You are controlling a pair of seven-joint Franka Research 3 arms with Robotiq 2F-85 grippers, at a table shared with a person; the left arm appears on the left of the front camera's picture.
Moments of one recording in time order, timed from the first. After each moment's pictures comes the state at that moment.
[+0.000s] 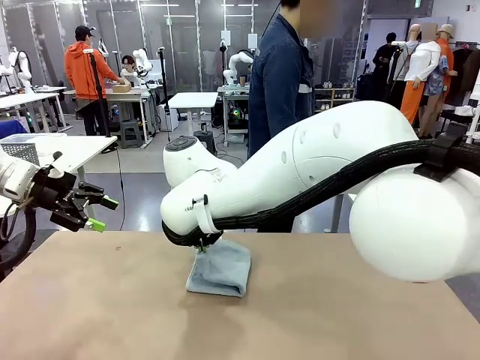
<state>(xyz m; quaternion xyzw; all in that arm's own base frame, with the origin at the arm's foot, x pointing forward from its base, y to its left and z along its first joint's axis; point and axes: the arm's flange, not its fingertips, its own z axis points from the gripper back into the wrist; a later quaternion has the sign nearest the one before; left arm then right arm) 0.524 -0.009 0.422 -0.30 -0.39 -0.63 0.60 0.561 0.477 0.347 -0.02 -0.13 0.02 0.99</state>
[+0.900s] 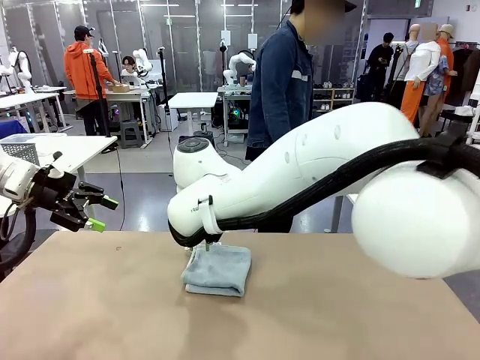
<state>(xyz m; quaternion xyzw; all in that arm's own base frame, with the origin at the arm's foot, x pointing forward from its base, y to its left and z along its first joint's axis) 0.524 -0.009 0.422 -0.30 -0.39 -0.63 0.60 0.566 0.463 0.352 0.04 -0.15 -0.01 0.99</state>
